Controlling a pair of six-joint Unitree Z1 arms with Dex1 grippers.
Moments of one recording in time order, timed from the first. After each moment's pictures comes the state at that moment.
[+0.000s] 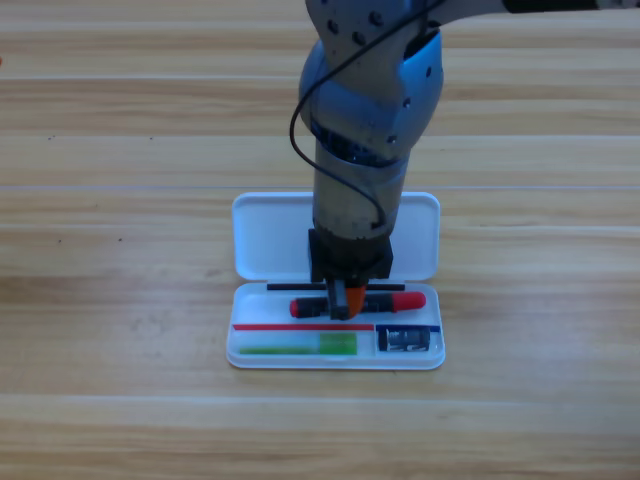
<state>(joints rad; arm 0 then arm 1) -0.52 1.46 -1.75 1.21 0.01 0.89 0.99 2.40 -2.13 1.17 -0.04 -0.73</state>
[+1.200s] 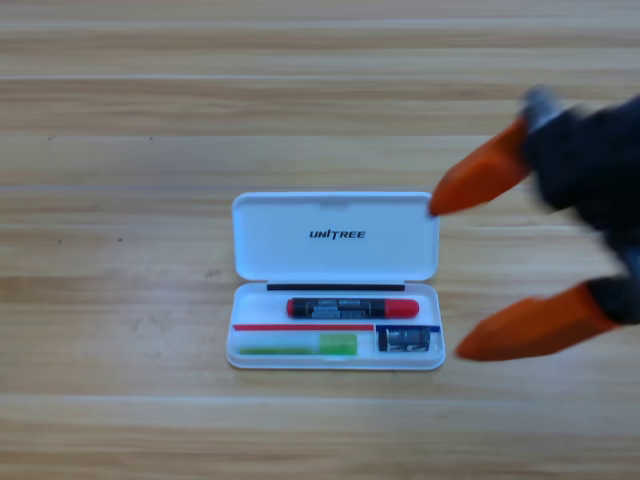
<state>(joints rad) -0.50 1.98 -2.18 1.06 -0.17 0.81 0.99 1.46 -1.30 0.67 0.35 -0.54</state>
